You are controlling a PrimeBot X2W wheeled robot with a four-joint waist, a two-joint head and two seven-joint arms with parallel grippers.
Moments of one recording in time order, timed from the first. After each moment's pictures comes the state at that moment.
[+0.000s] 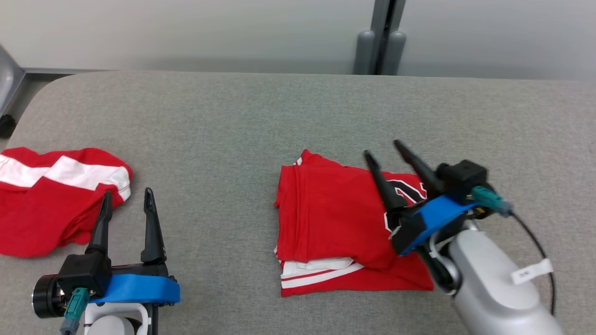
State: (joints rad) left arm -0.10 0.05 0.05 0.19 -0.10 -0.08 -0.26; right arm -0.55 -0.12 0.41 0.58 0.40 0.13 -0.25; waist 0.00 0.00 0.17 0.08
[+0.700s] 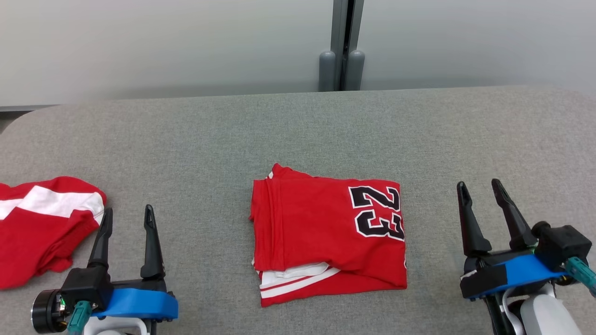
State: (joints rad) left arm -0.06 0.05 0.07 0.20 -0.07 -0.09 -0.26; right arm -0.18 -0.12 0.03 0.25 0.25 0.13 -0.25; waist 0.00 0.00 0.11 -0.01
